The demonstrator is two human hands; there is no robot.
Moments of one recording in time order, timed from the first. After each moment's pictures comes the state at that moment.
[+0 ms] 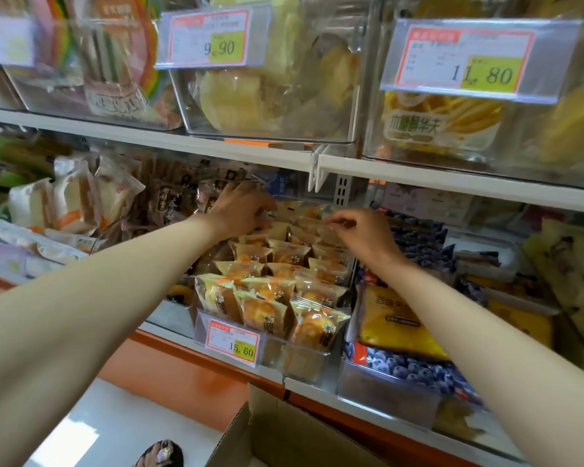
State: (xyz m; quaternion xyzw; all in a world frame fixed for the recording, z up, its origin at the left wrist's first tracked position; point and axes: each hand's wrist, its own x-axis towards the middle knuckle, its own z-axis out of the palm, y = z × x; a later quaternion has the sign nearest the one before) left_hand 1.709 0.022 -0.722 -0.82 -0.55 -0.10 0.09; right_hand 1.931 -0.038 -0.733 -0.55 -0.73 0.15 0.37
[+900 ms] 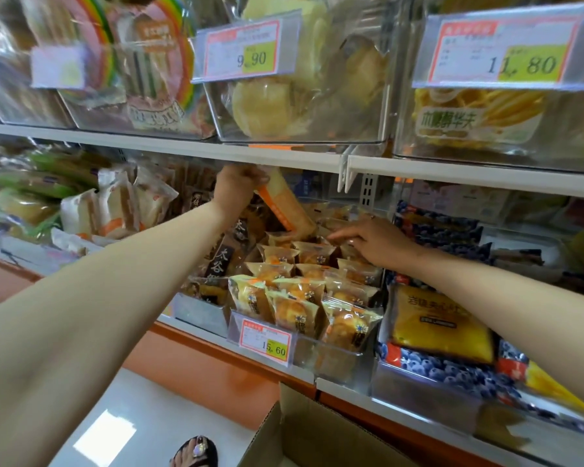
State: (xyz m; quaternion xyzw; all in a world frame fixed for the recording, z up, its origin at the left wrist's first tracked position) left_hand 1.688 0.015 -0.691 -0.57 -0.57 -0.54 -0.23; right_hand 1.927 -0.020 -0.739 -0.51 -0.84 0.12 0.17
